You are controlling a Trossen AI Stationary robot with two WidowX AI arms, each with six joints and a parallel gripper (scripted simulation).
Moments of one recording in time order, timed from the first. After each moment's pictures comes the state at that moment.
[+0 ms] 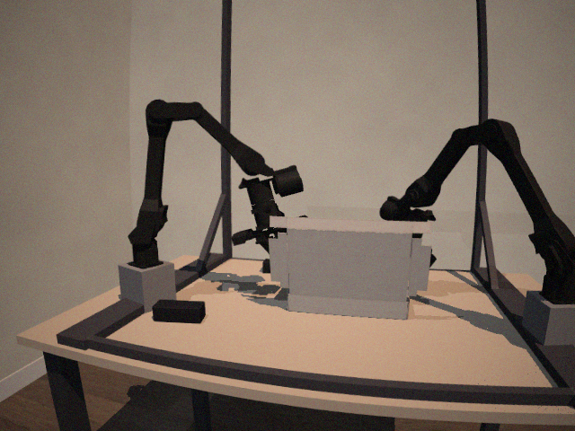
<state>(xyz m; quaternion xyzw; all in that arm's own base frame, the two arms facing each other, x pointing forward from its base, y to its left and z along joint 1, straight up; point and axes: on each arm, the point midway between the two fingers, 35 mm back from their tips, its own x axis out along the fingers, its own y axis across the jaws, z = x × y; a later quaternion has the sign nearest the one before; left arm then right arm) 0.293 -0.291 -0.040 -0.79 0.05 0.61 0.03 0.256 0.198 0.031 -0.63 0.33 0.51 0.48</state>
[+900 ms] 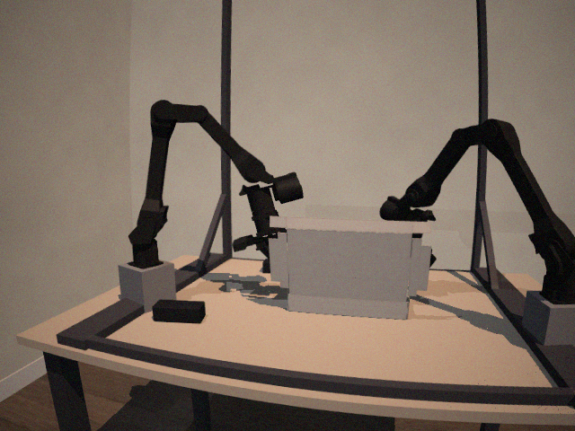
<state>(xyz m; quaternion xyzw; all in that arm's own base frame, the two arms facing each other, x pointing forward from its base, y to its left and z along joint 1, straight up) 0.293 -0.291 -0.040 -0.79 0.05 0.61 0.03 0.252 0.203 0.014 -0.63 0.33 0.51 0.48</state>
